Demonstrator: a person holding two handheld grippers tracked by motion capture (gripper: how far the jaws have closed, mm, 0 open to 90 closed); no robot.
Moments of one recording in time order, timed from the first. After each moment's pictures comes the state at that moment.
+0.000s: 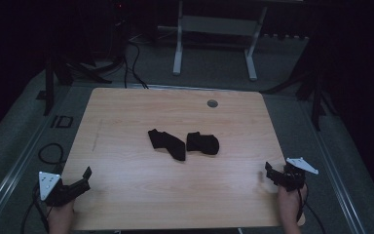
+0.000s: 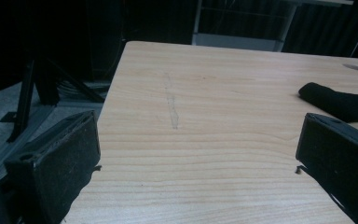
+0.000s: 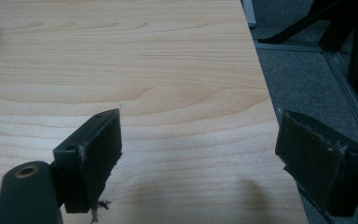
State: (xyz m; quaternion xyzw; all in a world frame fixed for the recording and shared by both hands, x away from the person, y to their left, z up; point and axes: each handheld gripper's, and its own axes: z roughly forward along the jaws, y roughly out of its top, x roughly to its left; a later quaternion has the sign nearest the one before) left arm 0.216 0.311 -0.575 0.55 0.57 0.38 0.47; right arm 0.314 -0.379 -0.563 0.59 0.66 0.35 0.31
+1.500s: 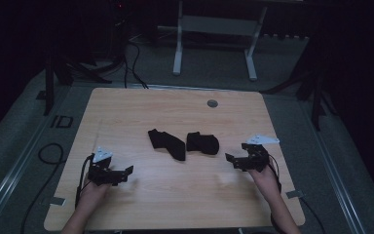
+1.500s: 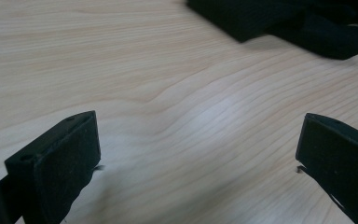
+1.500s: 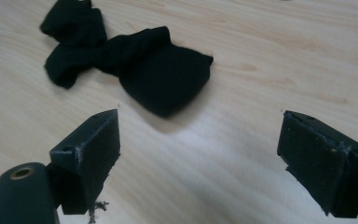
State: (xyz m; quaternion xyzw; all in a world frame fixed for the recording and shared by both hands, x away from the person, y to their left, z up) left arm 0.298 0.219 -0.563 0.74 0.52 0.17 0.40; right arm 0.362 -0.269 -0.516 0.41 0.80 0.41 0.16
